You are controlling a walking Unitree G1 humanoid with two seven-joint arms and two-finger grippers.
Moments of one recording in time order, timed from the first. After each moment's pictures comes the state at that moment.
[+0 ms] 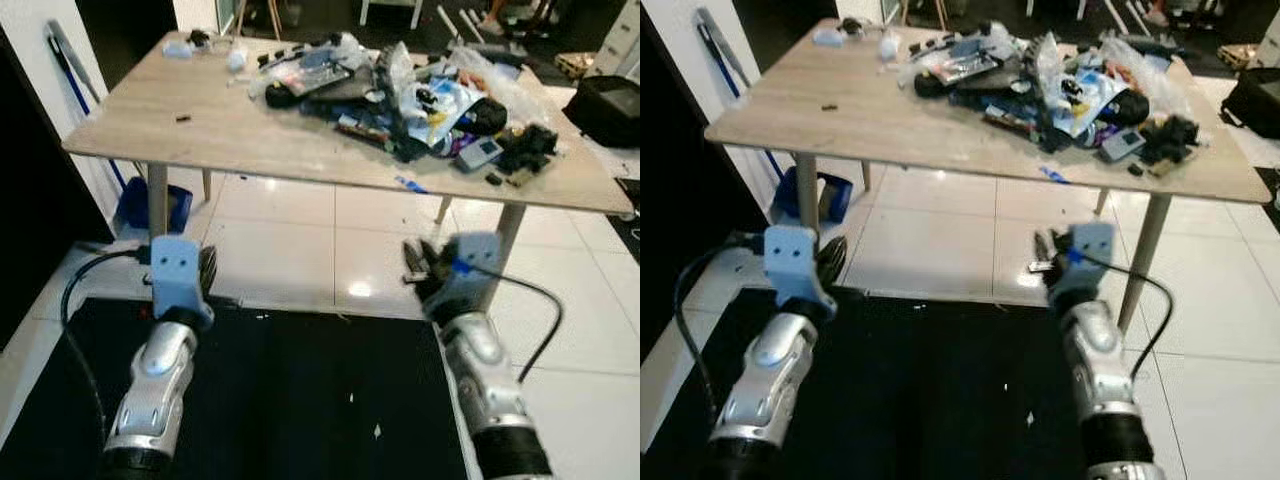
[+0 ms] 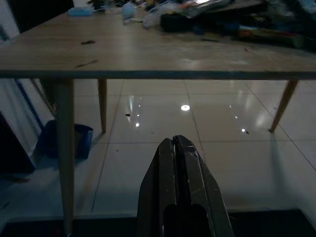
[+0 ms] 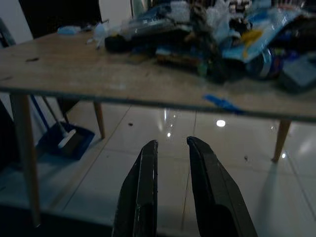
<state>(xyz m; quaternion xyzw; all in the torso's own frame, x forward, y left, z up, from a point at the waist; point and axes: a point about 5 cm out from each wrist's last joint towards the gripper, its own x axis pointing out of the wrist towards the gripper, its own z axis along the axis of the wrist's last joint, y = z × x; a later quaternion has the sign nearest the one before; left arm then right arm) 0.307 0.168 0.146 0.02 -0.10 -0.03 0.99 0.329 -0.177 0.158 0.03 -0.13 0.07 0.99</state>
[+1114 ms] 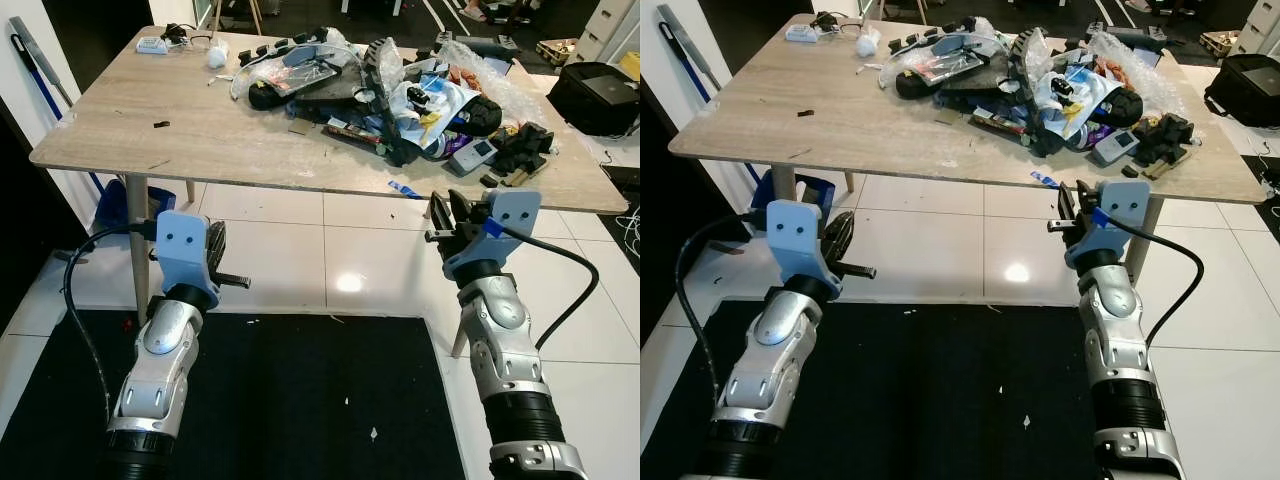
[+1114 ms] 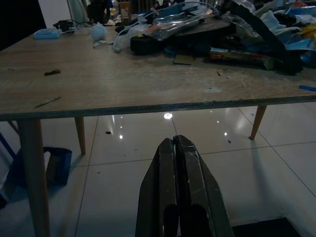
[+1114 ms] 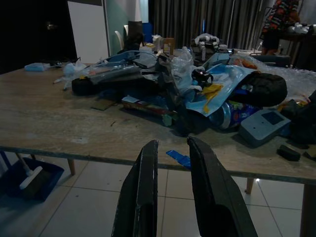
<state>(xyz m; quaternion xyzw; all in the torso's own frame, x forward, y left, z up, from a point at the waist) 0.314 0.156 0.171 0.02 -0.12 -0.06 0.99 0.340 -0.190 0.198 0.02 -0.19 0.04 0.98</state>
